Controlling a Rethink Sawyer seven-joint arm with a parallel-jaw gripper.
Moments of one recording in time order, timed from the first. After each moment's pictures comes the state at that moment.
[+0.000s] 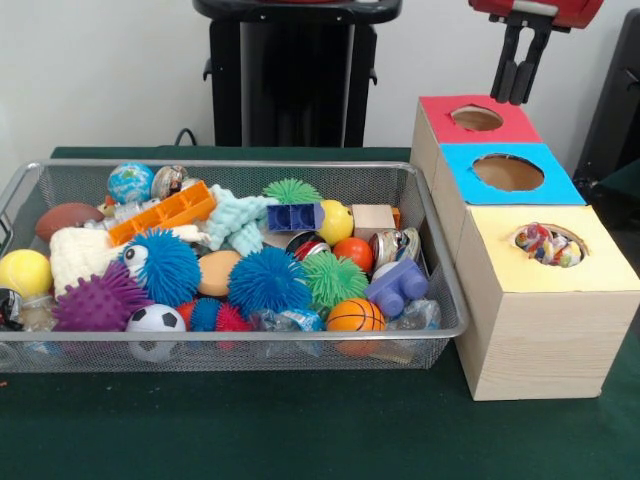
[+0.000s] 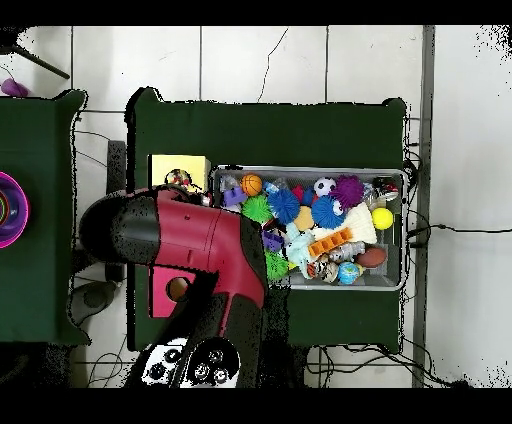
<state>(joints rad) 0.25 -0.71 -0.39 1.52 0.27 0.66 1.68</state>
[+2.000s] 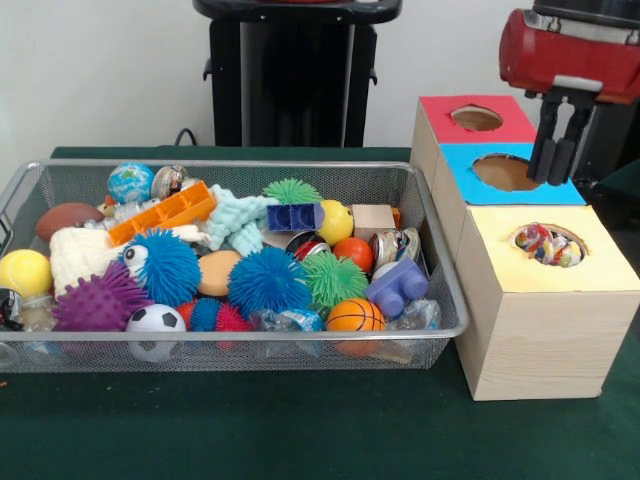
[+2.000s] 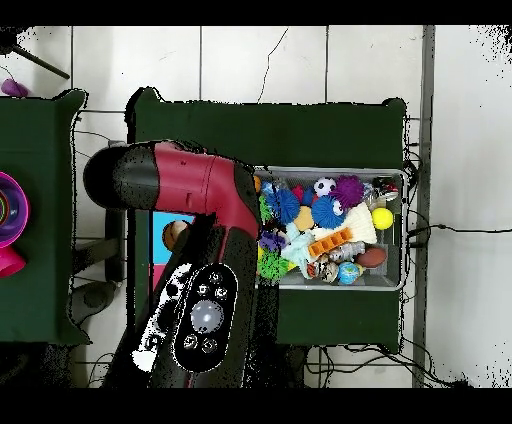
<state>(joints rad) 0.21 -0.55 -0.35 1.27 0.27 0.66 1.68</state>
